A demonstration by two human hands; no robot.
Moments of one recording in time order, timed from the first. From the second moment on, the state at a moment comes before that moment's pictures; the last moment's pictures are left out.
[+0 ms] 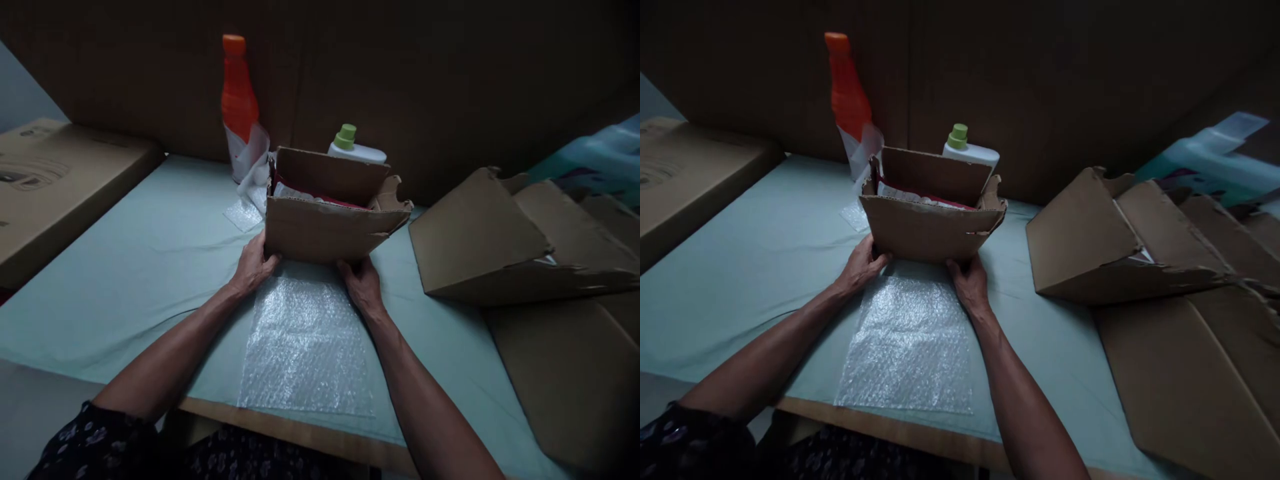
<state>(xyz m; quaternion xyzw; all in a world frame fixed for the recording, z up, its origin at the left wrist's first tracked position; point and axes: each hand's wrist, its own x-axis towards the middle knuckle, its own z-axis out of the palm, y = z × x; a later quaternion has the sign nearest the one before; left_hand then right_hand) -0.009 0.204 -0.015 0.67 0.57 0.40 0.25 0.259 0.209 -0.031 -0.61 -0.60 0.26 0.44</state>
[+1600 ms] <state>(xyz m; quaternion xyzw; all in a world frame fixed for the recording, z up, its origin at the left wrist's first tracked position) -0.021 0.156 0.008 0.72 0.55 0.38 0.18 0.273 0.150 0.006 -0.58 -0.71 0.19 0.36</state>
